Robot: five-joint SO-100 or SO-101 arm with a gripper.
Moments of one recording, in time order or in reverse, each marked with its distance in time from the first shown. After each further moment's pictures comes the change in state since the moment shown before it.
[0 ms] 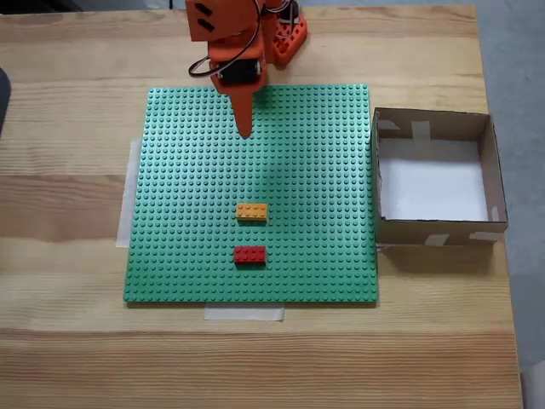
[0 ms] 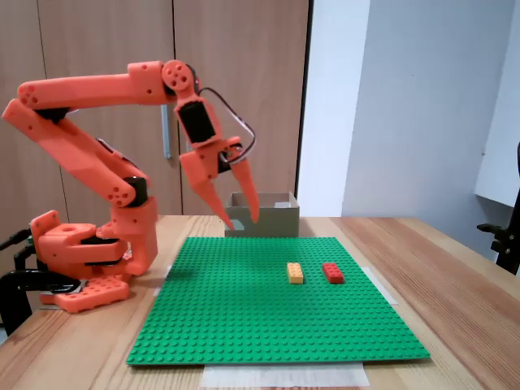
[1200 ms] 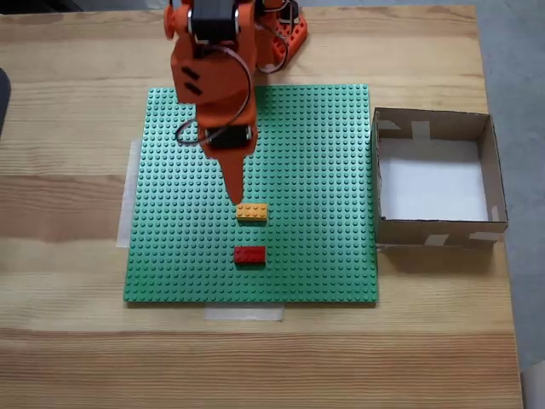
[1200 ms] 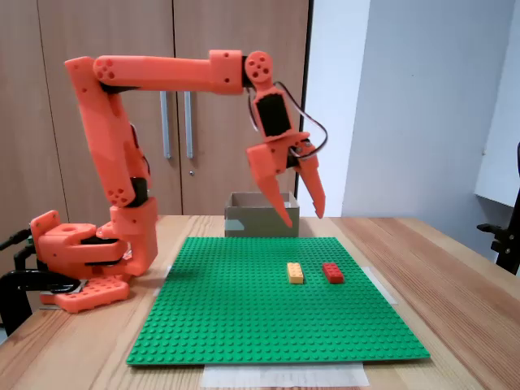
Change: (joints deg) arm 1.1 -36.7 -31.7 -2.8 -1.5
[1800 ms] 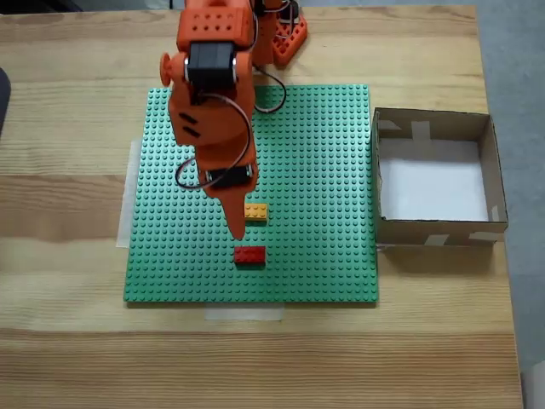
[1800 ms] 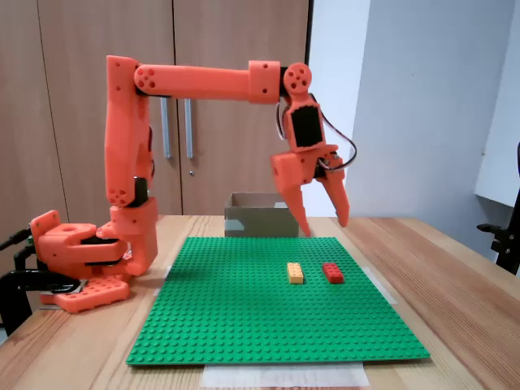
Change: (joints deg) arm 0.0 -16.5 -15.1 3.3 -3.2
